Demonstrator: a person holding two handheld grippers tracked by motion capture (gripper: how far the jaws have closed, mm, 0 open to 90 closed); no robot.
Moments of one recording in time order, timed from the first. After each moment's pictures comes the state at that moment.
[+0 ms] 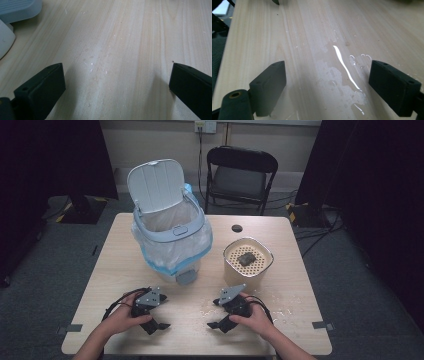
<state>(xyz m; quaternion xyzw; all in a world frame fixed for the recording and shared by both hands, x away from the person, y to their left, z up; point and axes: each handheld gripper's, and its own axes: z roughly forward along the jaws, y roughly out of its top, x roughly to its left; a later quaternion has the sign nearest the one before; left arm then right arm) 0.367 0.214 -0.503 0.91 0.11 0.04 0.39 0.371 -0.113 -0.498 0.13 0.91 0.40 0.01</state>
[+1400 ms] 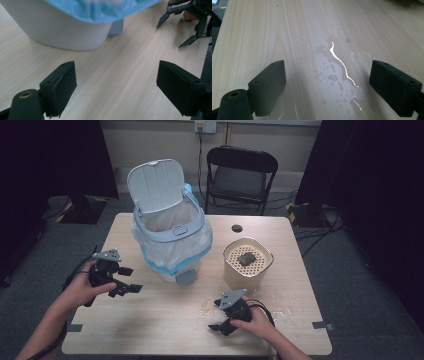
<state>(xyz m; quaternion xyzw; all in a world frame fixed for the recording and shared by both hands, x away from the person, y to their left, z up) 0.400 0.298 -0.381 0.86 0.32 0.03 0.39 0.364 -0.115 -0.501 0.10 0.91 0.40 0.04</state>
